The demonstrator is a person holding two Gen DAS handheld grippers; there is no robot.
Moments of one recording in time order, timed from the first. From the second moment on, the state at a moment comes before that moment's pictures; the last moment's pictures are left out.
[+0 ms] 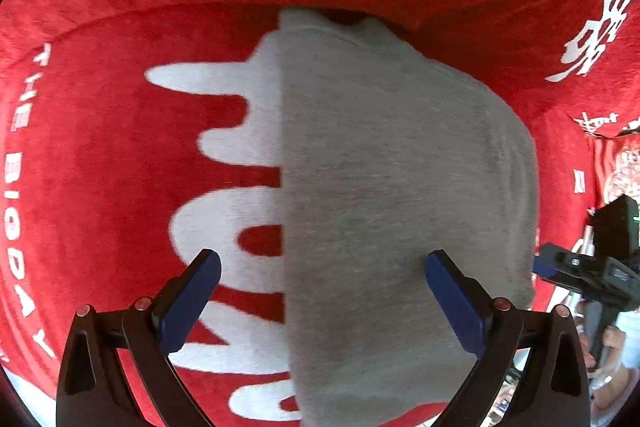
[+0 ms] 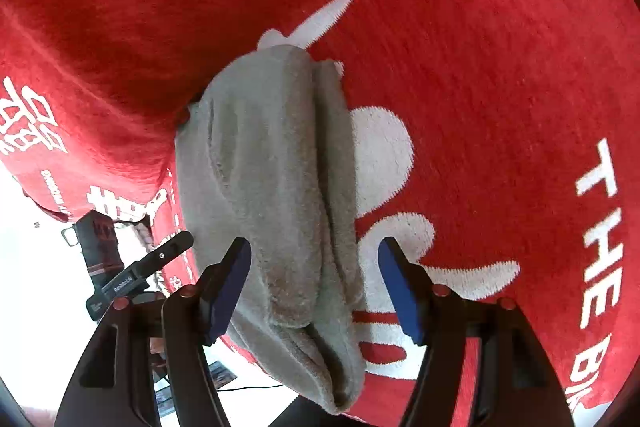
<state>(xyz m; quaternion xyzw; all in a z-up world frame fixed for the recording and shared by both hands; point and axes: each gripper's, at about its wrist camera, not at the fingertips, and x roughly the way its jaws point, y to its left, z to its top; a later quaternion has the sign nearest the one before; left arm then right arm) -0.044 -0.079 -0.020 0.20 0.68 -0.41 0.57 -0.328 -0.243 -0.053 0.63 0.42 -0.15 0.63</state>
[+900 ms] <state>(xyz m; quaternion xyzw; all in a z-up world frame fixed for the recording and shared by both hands) -0.065 -0.100 -0.031 0.18 0.67 -0.44 0.57 -0.277 -0.228 -0.075 0.65 0.39 -0.07 0.64</state>
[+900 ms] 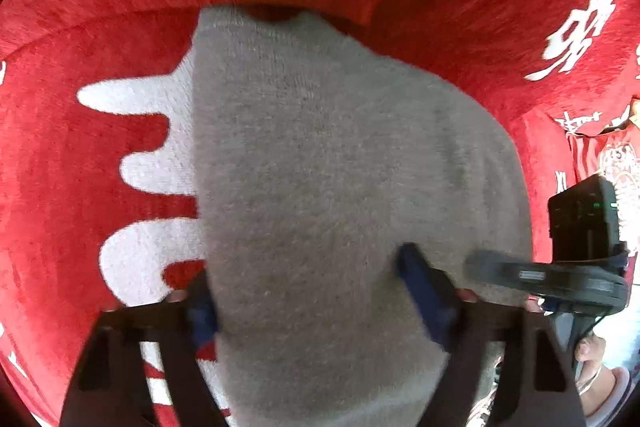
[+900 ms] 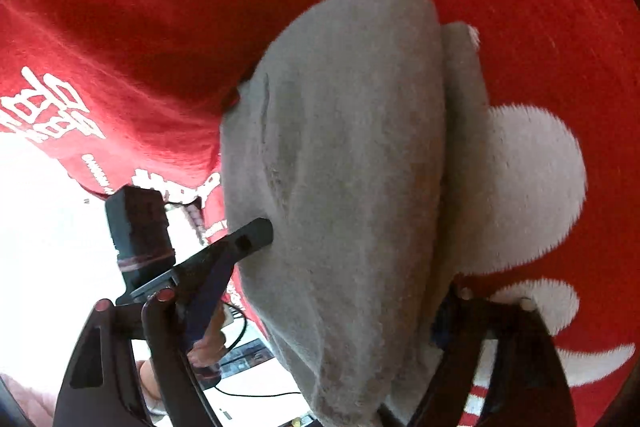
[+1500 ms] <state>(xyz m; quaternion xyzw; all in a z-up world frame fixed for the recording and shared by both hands) -0.036 0.000 0.049 0.16 0.63 -0.49 0.58 -0.259 -0.153 -0.006 0.68 0.33 0.00 0.65</state>
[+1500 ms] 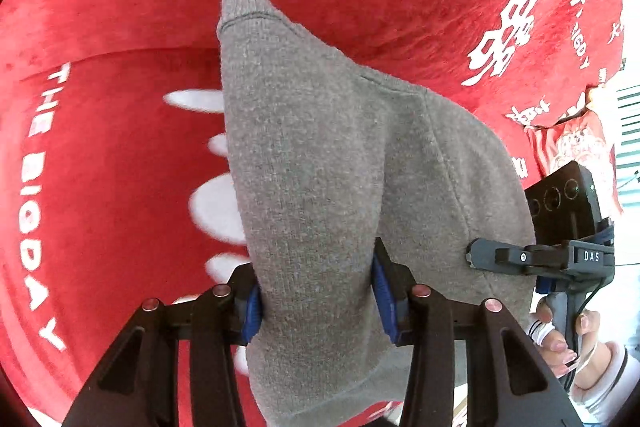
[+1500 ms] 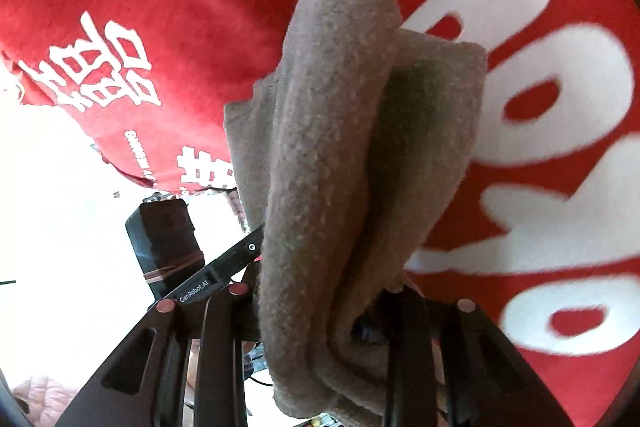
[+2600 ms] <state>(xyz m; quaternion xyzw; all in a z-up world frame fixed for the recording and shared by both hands) 0.001 0.149 0.017 0.26 0.60 -0.34 0.67 -0.257 -0.063 0.004 0.39 0.57 -0.23 0.68</state>
